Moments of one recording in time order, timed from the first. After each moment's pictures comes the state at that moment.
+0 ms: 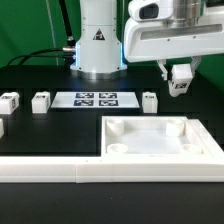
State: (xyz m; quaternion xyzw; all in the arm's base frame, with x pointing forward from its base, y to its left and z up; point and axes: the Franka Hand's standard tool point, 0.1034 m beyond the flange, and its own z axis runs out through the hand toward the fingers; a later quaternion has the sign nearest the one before) arm 0.484 0.132 0.104 -1.00 0.00 0.02 0.06
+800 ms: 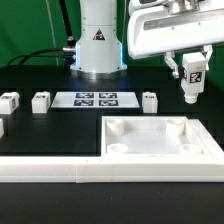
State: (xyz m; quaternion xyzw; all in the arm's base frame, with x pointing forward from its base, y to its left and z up) arm 0.520 0.140 0.115 -0.98 0.00 -0.21 0.08
